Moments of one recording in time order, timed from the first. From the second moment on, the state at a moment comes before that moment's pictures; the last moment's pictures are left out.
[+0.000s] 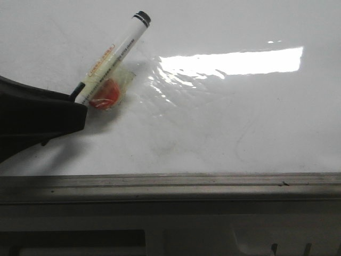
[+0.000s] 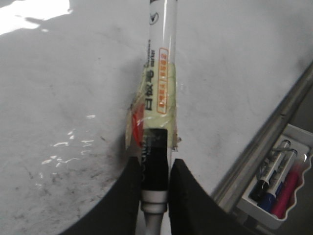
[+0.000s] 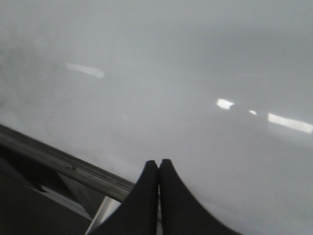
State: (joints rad) left arm -0.70 1.12 -0.21 0.27 -0.60 -0.12; right arm 0.38 0.39 -0.35 -0.06 0.48 0.07
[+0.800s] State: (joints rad) left arm -0.70 1.01 -0.21 0.70 -0.70 -0.12; right arm 0.92 0.95 -0.68 -0.05 0.22 0.06
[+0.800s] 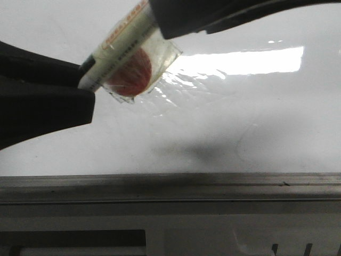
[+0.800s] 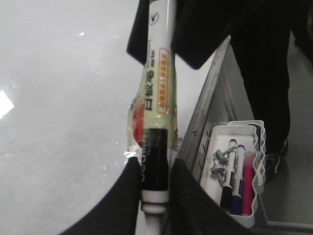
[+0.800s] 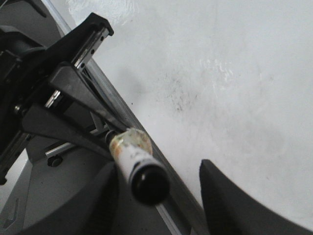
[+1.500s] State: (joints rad) left arm -0.70 1.00 -0.22 0.68 -0.65 -0.22; right arm 0.95 1.02 -0.70 0.03 0.20 0.07
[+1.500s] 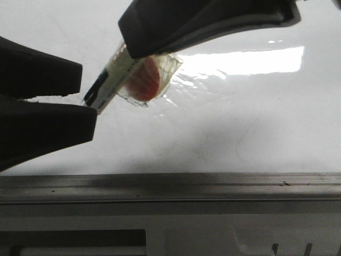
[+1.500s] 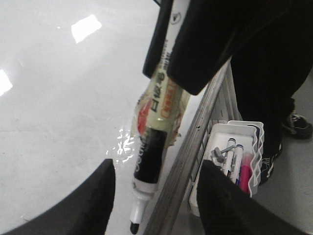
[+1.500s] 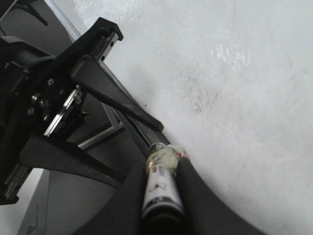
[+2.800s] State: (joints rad) left arm -0.70 0.70 -0.20 0.42 -0.40 -0.34; right arm 0.63 1.14 -1.07 0.01 0.73 0.08
